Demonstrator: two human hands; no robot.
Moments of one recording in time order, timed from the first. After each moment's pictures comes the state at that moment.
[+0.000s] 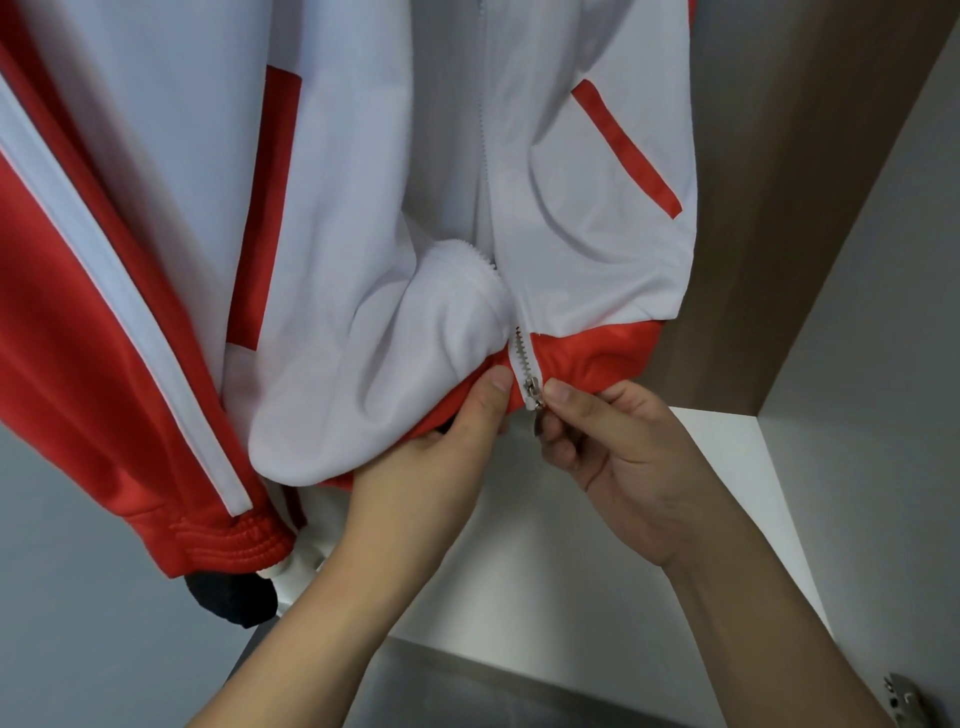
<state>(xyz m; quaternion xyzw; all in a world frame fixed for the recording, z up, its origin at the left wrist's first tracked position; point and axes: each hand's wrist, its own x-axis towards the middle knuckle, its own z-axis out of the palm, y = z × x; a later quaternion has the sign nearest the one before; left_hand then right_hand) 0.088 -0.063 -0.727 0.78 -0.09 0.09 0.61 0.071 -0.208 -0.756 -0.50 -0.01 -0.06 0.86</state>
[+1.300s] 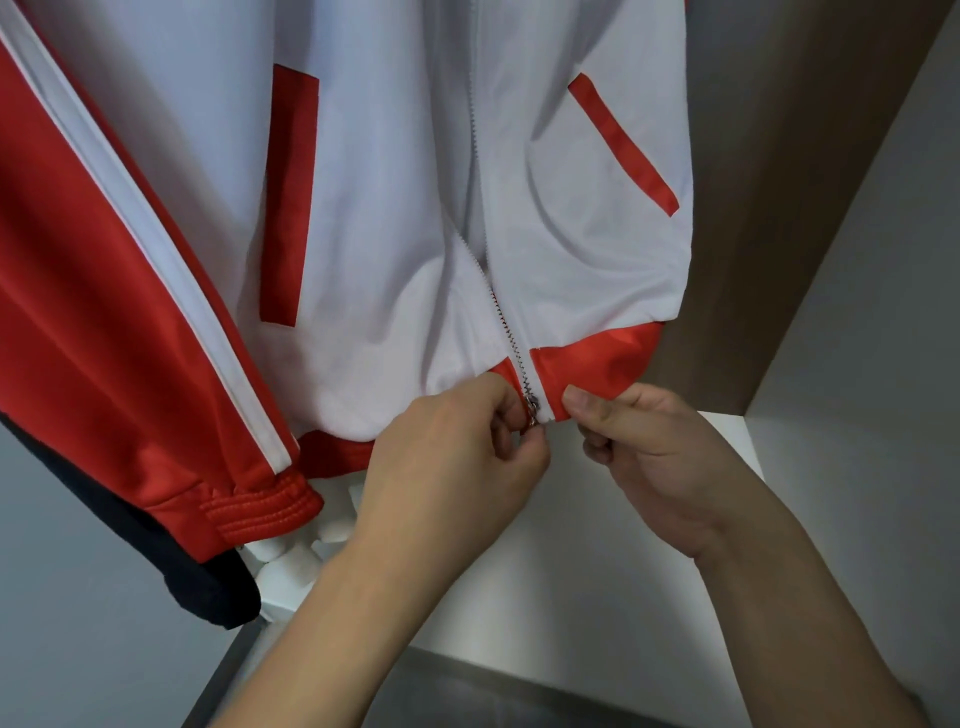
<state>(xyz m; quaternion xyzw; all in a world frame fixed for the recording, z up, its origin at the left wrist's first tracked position) 0.096 -0.073 -0.738 0.89 -0.26 0.15 0.34 0.066 -0.235 -0.759 -0.60 0.07 -0.08 0.79</state>
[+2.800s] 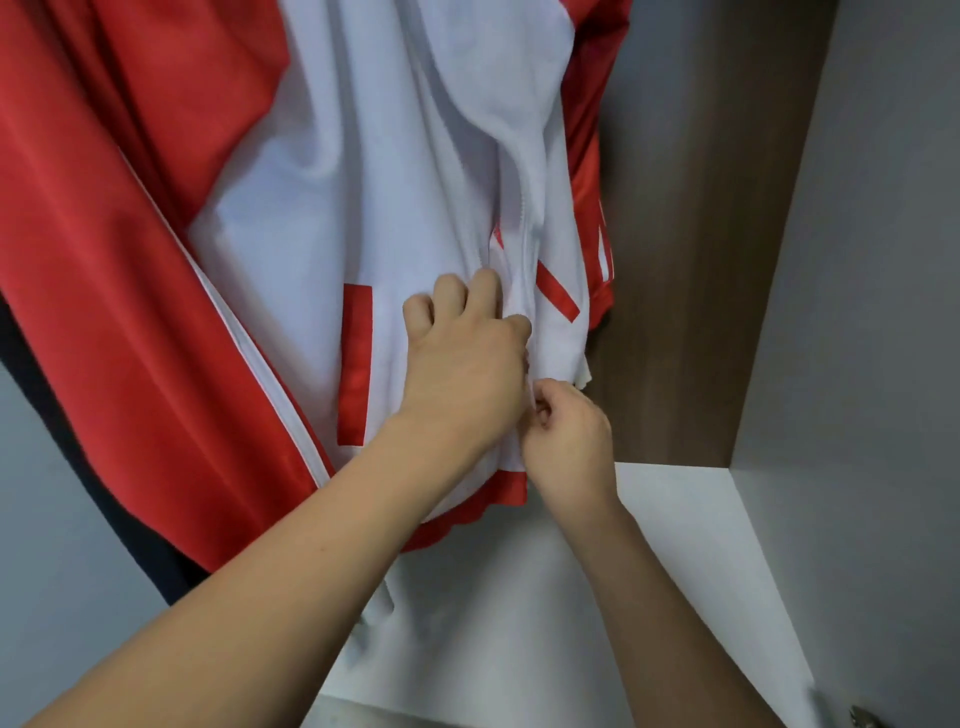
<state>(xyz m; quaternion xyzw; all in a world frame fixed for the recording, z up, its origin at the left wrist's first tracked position) 0.136 -0.124 -0.634 0.87 -0.31 0.38 0.01 0.109 -0.215 -0.728 -0.81 0.13 -0.39 0.42</state>
